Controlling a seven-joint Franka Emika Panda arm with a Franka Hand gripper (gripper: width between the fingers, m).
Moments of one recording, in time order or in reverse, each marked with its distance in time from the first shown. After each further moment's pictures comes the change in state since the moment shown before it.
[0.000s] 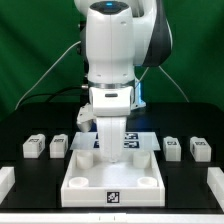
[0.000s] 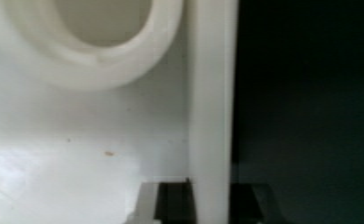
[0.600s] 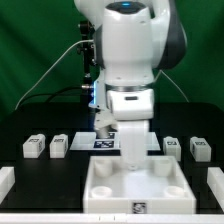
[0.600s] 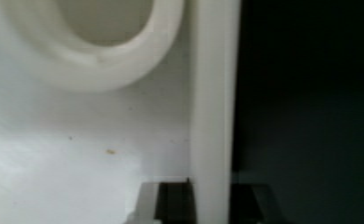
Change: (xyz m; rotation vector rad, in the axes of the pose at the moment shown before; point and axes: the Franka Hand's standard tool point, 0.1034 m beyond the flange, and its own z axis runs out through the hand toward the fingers) arm 0.059 0.048 0.000 -0.054 0.044 -0.031
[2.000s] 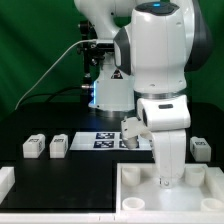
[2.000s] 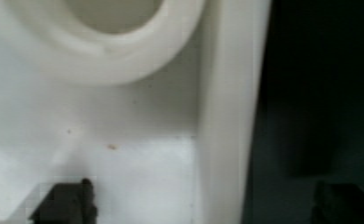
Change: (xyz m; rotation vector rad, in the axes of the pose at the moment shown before) arm 0.031 0.023 0.004 0.027 0.020 0.011
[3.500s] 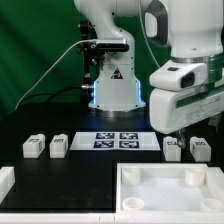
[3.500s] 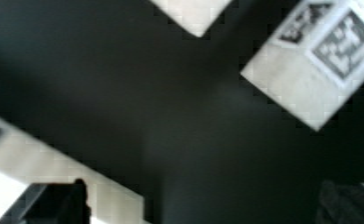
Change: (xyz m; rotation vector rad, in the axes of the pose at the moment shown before) arm 0.079 -0.046 -0.044 0.027 0.027 1.081
